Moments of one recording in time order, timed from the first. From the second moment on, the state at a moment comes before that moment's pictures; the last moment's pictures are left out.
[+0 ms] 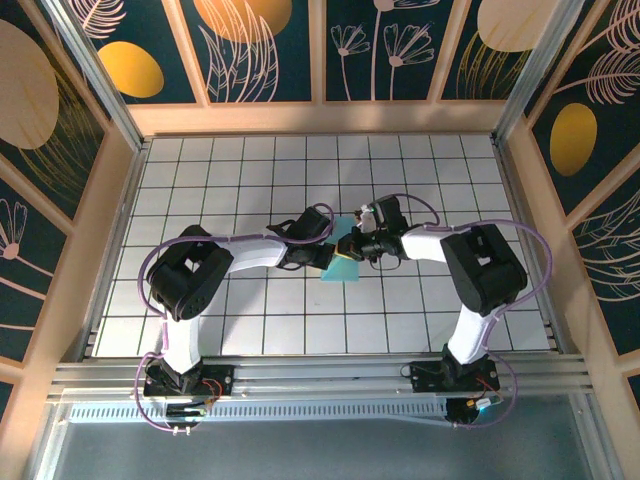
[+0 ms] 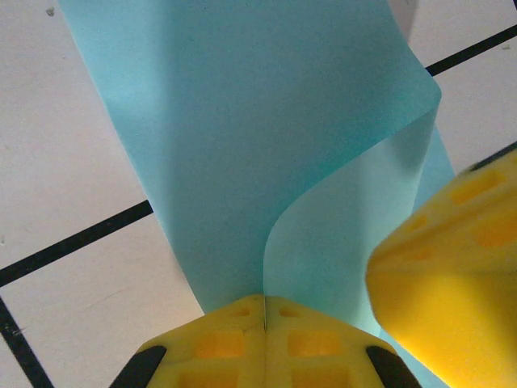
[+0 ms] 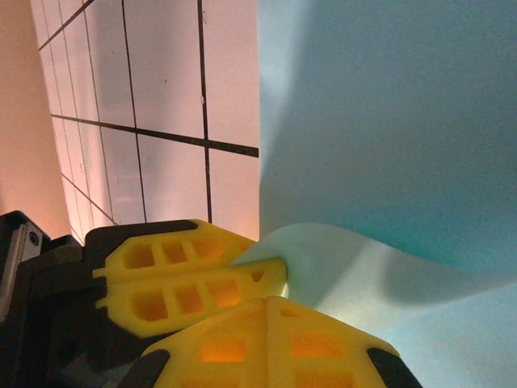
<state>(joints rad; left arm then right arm) -0.76 1.93 1.12 -0.20 0.10 -0.41 0.47 1.80 0.86 0.04 -0.67 0.71</state>
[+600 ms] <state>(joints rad) -0.76 1.93 1.12 -0.19 0.10 -0.41 0.47 1.82 0.86 0.00 -0.61 0.68</state>
